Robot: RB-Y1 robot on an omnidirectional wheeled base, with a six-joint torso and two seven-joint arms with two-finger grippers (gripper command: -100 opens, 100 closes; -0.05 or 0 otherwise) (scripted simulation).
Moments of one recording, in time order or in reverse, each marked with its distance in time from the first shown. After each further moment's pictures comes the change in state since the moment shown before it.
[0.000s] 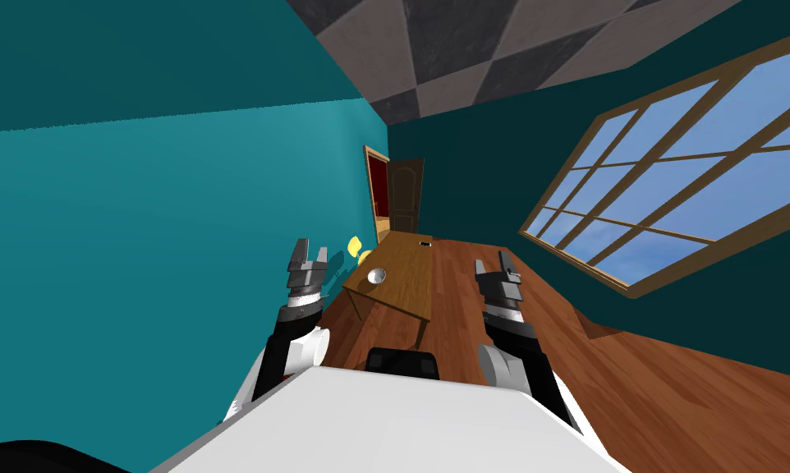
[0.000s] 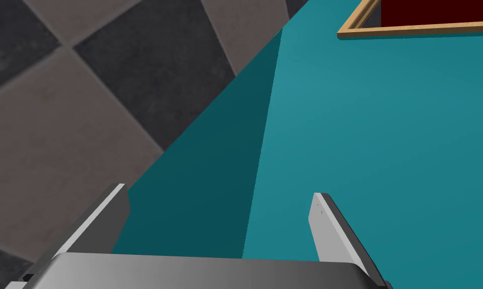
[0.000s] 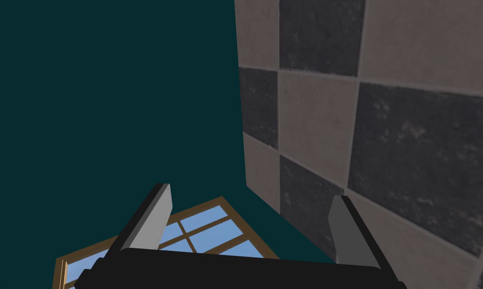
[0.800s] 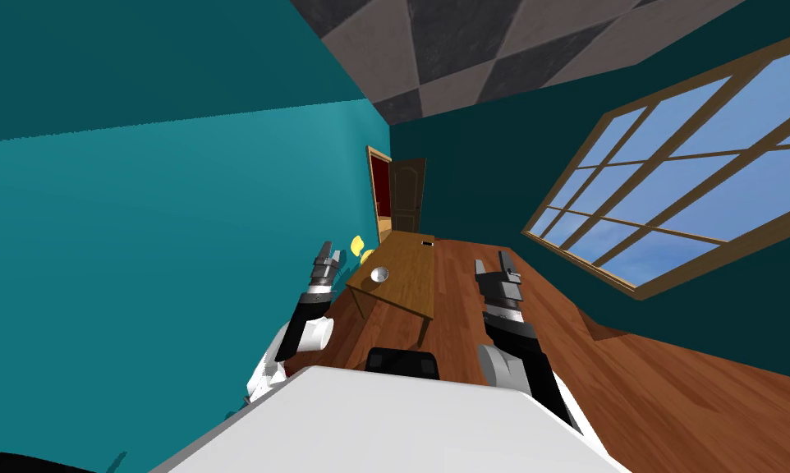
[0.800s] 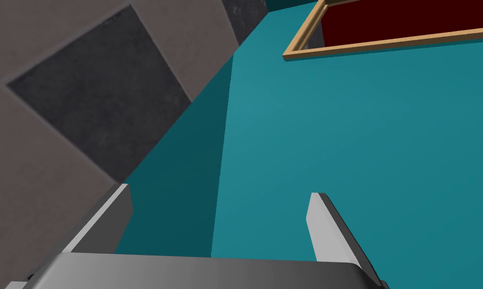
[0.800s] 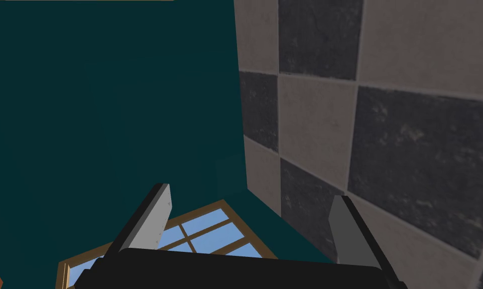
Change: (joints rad) left arm -0.142 0.126 0.022 0.189 0.026 0.107 -0.022; right arm 0.000 0.000 0.000 0.000 0.000 0.000 0.000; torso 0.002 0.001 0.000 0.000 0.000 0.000
